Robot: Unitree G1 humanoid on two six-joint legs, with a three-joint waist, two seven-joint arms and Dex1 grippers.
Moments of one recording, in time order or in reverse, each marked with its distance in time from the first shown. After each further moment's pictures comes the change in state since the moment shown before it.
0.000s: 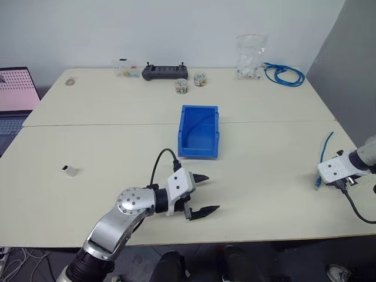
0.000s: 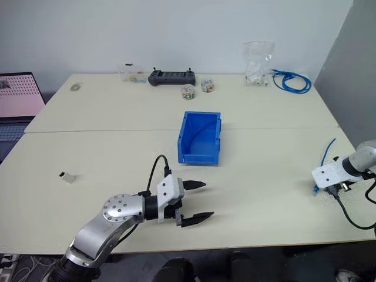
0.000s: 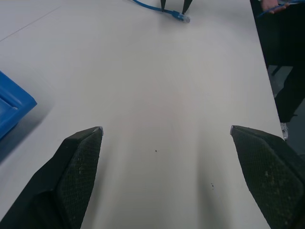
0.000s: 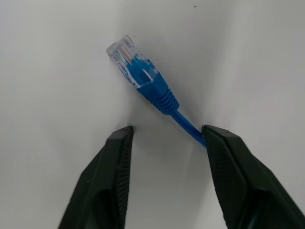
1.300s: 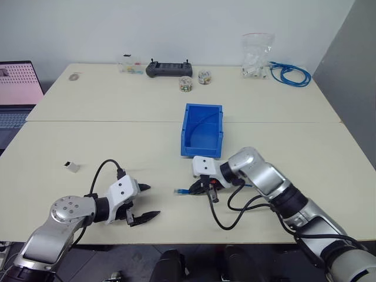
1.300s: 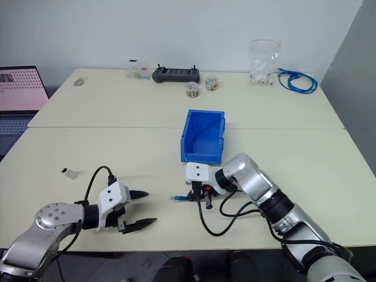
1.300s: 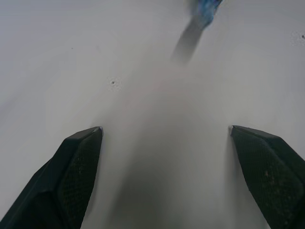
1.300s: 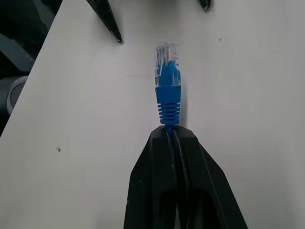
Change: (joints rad) left arm 0.237 0.311 0.321 0.165 0.001 -0.117 -0.155; right arm 0.136 0.782 0.123 -0.863 0.473 1.313 -0.029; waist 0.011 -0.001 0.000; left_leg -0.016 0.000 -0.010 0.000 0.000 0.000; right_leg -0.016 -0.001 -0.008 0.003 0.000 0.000
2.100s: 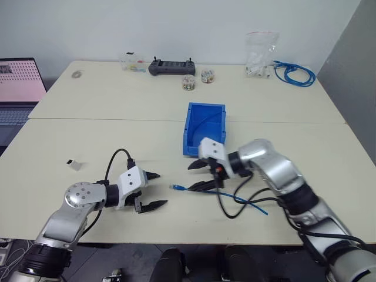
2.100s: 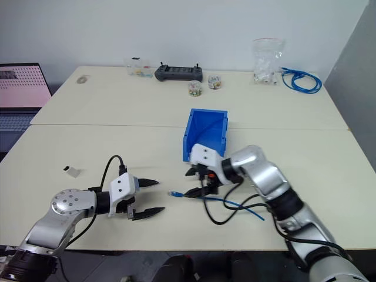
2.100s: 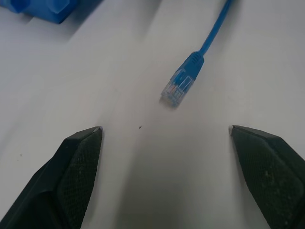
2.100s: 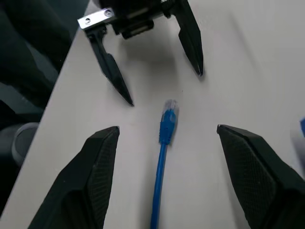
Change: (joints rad) left arm -0.207 -0.077 -0.105 0.208 0.073 -0.211 -0.058; right arm 0.089 -0.167 -0.200 -0.296 0.182 0.136 0.001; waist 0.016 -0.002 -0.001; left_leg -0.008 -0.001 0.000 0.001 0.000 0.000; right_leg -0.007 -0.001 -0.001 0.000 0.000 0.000
